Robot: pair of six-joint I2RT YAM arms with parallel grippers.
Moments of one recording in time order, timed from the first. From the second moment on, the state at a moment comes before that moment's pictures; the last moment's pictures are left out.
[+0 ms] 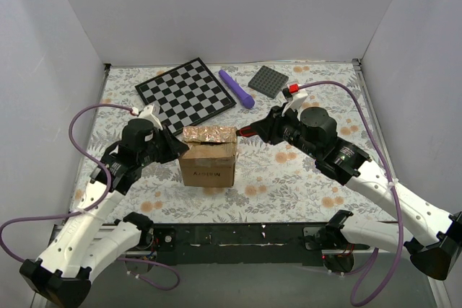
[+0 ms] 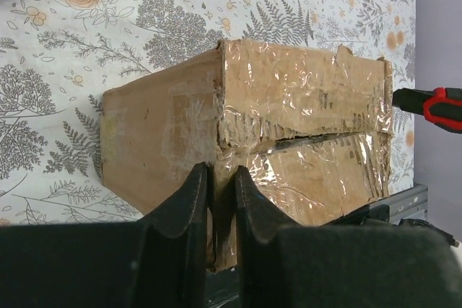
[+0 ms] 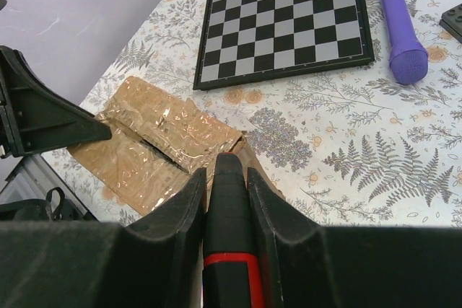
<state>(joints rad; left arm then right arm) -0.44 0.81 0.90 -0.69 0.07 -0.69 0.83 0.99 0.99 -0.22 0.04 0.42</state>
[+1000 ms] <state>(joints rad) -0.45 0.67 0.58 -0.20 0.06 -0.97 0.84 0.82 0.99 -0.35 0.32 0.58</state>
